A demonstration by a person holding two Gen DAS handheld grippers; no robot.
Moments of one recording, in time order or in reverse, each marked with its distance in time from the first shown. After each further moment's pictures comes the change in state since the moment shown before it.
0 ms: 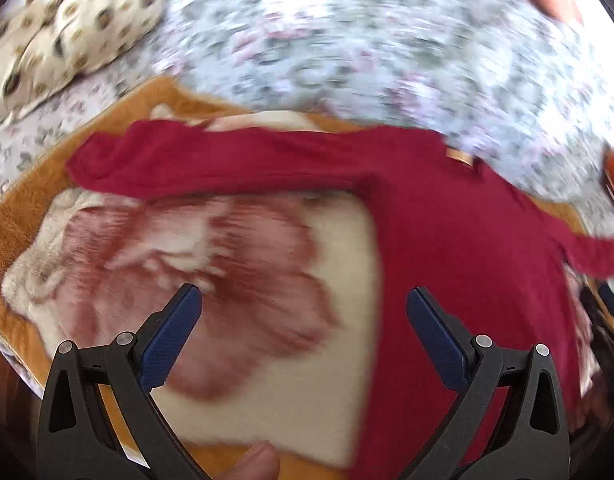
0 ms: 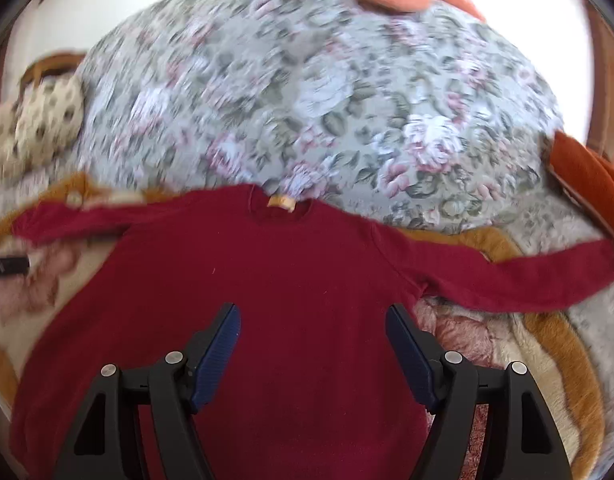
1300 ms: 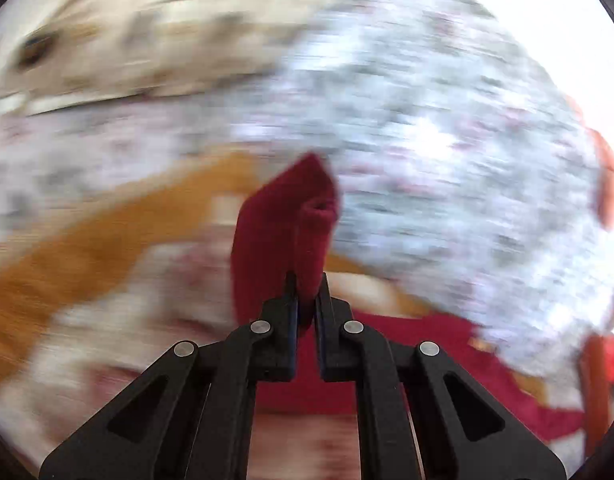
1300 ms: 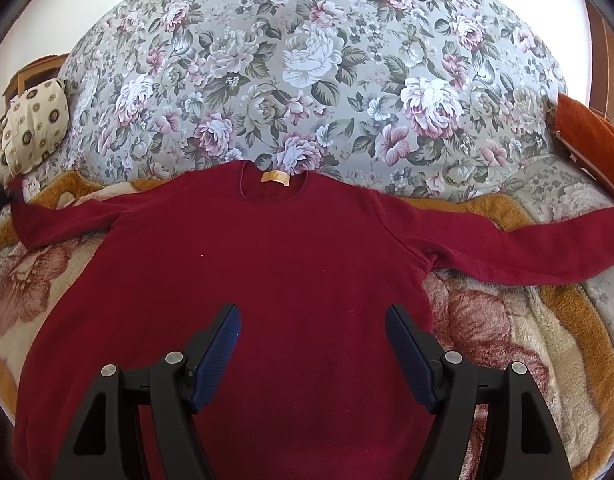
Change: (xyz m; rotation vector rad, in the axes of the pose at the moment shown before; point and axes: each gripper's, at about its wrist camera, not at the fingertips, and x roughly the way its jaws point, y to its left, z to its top) left arm 0.027 0.106 0.112 -0.311 -0.258 -0.217; right arm 0.029 -0.003 -0.008 0.043 0.102 0.023
